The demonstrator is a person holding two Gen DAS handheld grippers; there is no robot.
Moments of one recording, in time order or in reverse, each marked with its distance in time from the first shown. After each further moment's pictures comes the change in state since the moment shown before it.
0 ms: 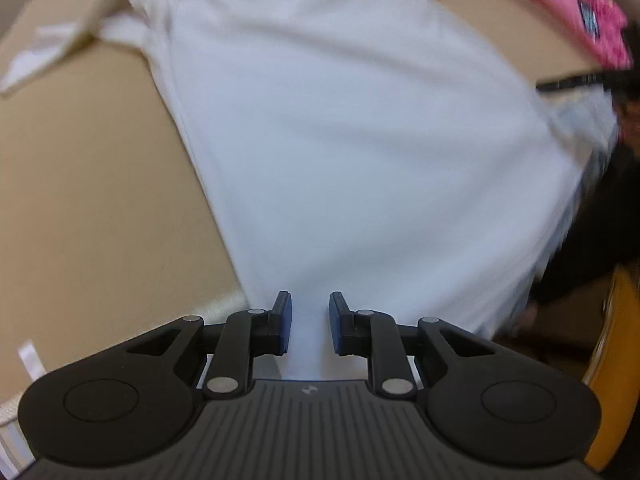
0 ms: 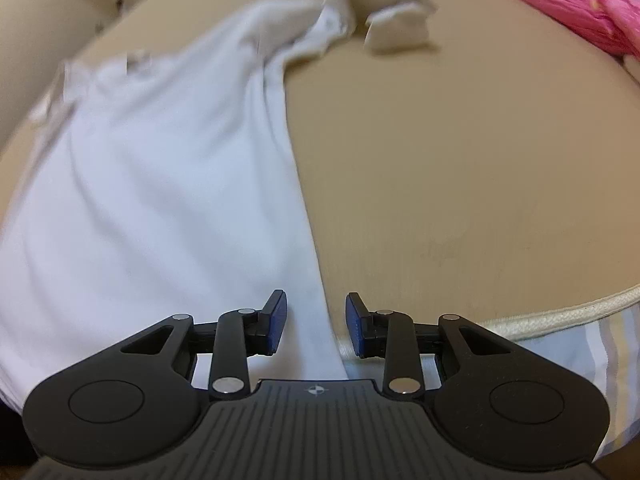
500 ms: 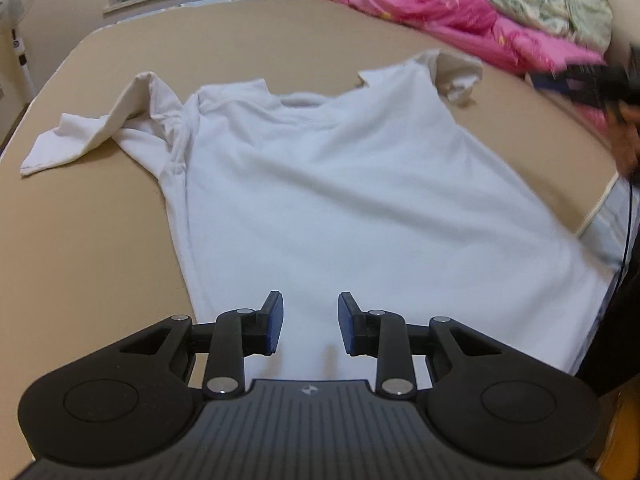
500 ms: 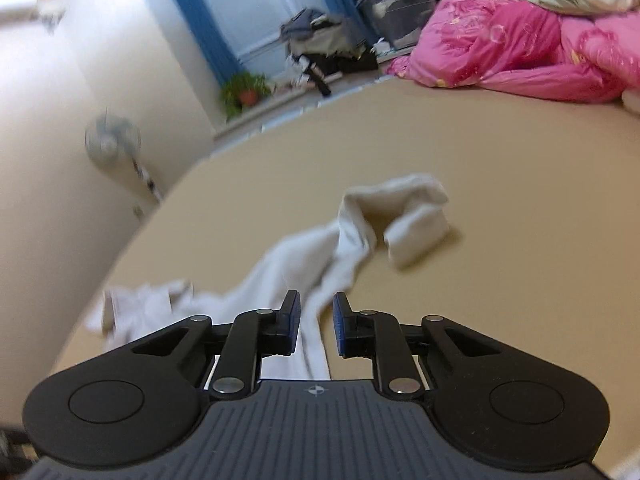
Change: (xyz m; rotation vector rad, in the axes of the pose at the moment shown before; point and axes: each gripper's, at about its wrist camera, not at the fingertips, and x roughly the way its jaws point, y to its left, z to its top) left arm 0.010 -0.012 0.070 -0.053 -0.224 0.077; right arm -0.007 -0.041 0.120 0.234 -0.433 0.223
